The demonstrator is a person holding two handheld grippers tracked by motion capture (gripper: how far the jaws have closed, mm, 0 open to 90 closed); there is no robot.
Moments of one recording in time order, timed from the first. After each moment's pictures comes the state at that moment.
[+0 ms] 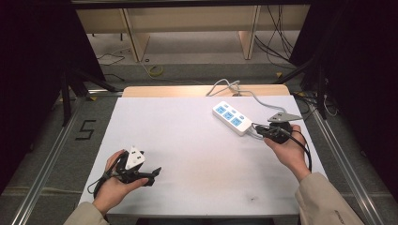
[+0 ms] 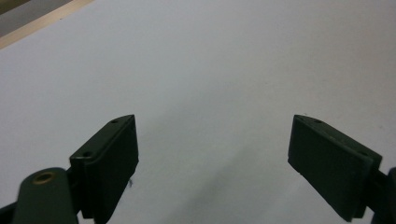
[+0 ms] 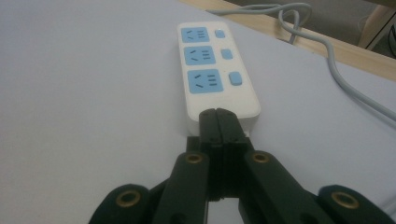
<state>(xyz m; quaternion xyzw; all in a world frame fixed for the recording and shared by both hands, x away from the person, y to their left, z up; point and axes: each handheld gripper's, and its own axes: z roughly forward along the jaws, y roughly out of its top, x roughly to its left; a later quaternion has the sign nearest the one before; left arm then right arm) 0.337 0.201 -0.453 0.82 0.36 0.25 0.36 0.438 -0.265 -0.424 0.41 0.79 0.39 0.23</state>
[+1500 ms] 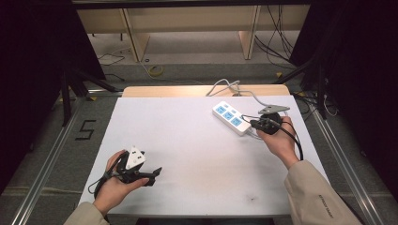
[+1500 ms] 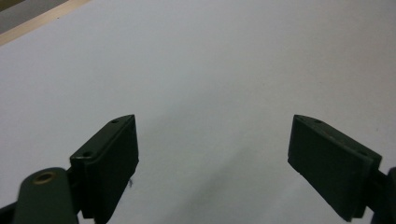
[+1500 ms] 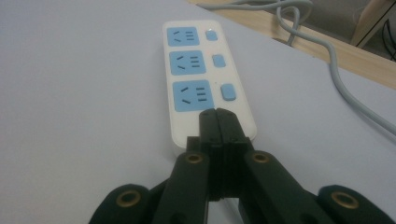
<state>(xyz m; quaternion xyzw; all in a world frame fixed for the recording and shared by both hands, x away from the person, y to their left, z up) 0.337 0.200 -0.453 0.82 0.36 0.24 0.36 0.472 -0.246 -0.428 0.42 0.80 0.36 0.23</state>
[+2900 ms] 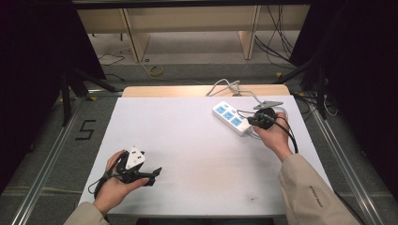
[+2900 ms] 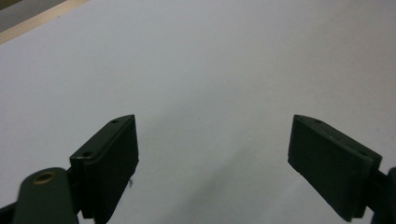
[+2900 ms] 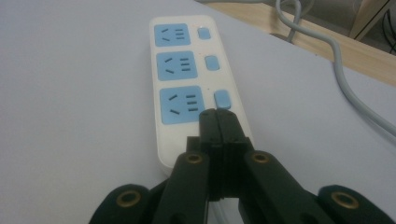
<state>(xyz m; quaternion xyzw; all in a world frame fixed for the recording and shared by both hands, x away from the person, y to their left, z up) 0.337 0.200 -0.453 0.82 0.36 0.24 0.36 0.495 -0.238 -0.433 0.43 0.81 0.34 0.23</state>
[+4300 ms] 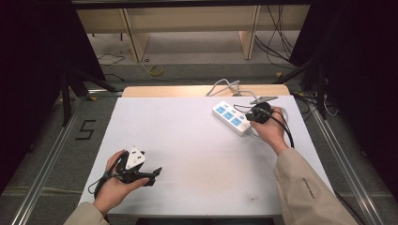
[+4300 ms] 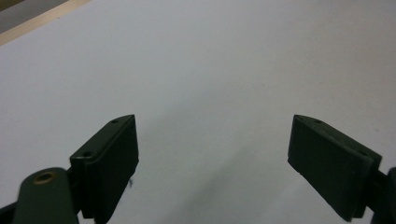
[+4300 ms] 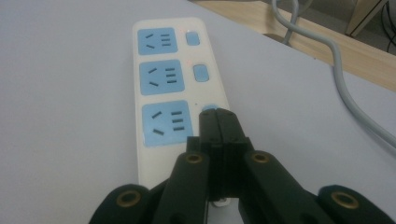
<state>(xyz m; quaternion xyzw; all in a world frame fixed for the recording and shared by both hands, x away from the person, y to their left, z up) 0.337 0.199 -0.453 0.82 0.36 0.24 0.37 0.519 -0.232 -0.435 0.44 0.81 0.32 0.22</state>
